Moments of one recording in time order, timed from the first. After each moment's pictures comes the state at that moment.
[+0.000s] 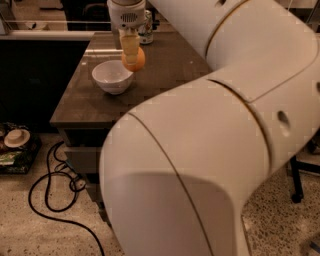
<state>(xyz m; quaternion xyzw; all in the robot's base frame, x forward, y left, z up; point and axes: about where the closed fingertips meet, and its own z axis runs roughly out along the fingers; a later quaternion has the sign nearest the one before) 0.707 0.072 0.955 -0.76 0.62 -0.11 0.15</state>
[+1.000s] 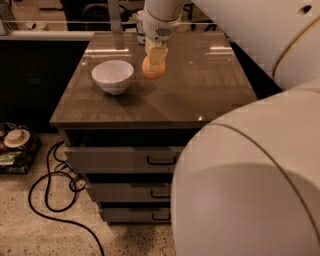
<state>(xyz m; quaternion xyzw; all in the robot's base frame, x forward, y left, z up) 0.701 0.008 0.933 -0.73 0.64 -0.08 0.20</state>
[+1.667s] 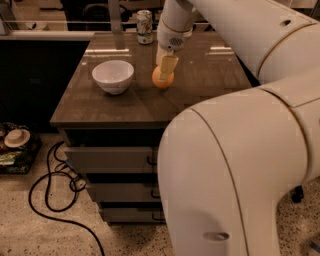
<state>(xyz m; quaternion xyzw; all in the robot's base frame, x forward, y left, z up) 0.728 -0.024 0.887 -0.73 0.66 -0.03 0.19</state>
